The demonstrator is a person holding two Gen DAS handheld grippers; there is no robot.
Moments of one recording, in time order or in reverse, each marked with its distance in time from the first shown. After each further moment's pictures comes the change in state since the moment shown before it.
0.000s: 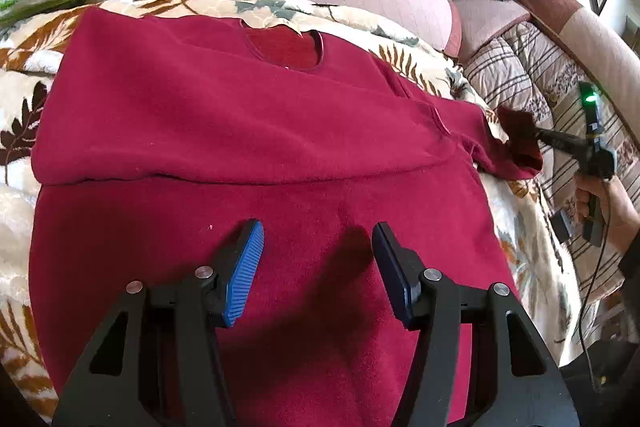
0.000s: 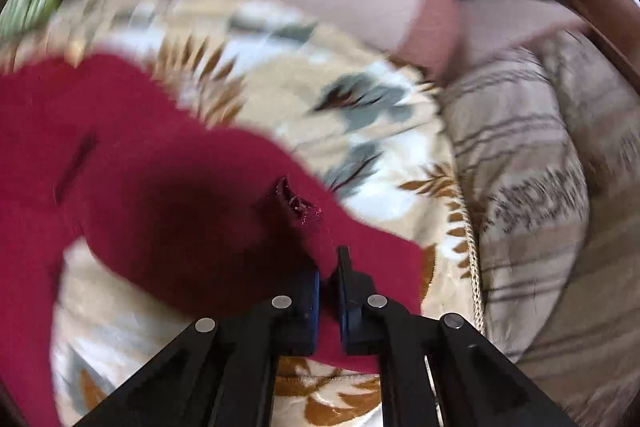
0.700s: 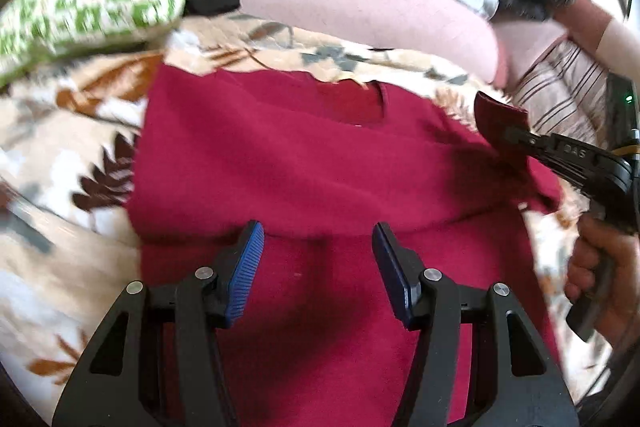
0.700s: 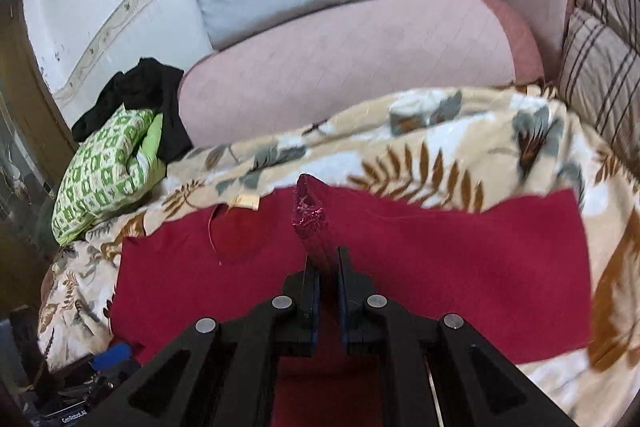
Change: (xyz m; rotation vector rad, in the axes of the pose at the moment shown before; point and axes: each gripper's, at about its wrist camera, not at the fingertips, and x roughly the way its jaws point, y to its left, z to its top) left arm -0.031 0.011 0.021 0.033 -0.112 0.249; right arm -0.028 0.147 0.037 0.371 -0.249 0.468
